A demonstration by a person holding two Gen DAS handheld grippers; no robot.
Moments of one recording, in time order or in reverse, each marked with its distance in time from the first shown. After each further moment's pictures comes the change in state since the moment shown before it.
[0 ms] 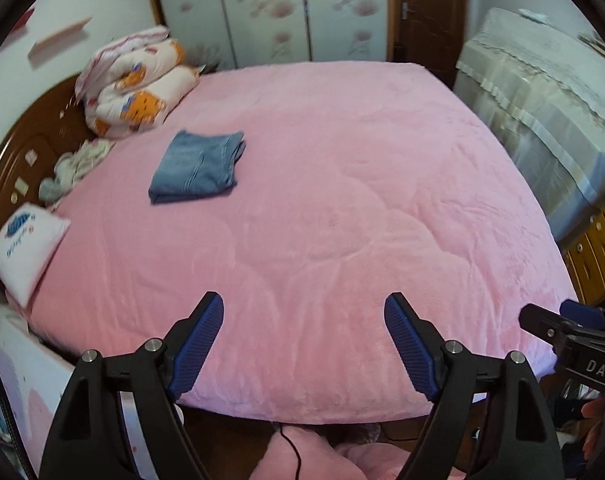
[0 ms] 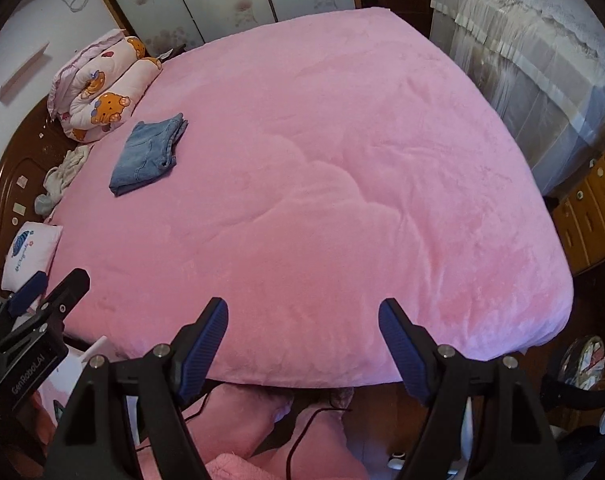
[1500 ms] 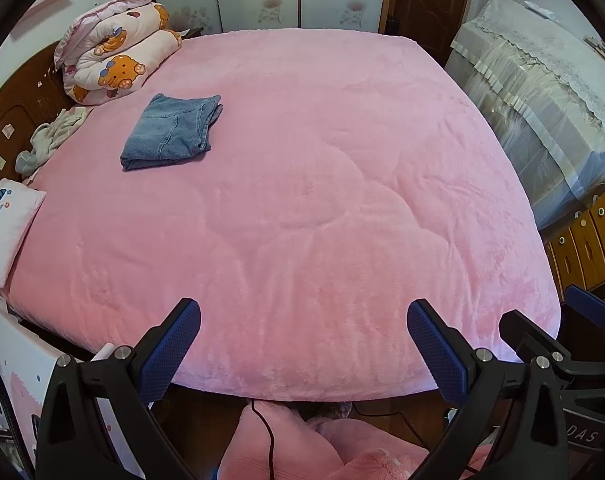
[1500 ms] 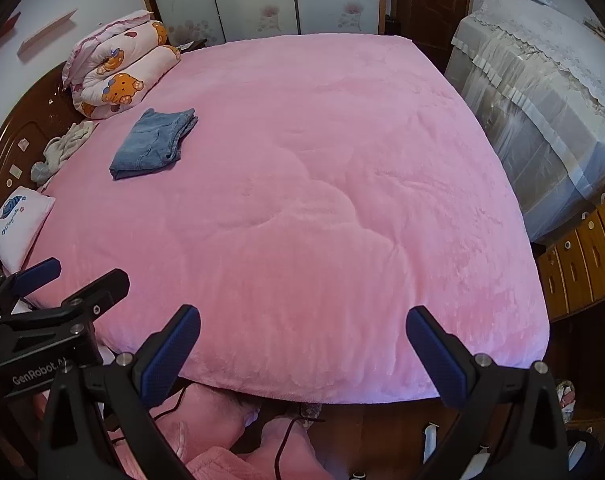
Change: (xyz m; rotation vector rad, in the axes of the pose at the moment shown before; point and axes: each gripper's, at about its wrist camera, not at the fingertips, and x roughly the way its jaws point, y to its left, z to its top) left arm 0.032 -0.003 0.010 -0.042 0.146 -0.088; right arm -0.012 0.018 0.001 -0.139 -0.051 -0.052
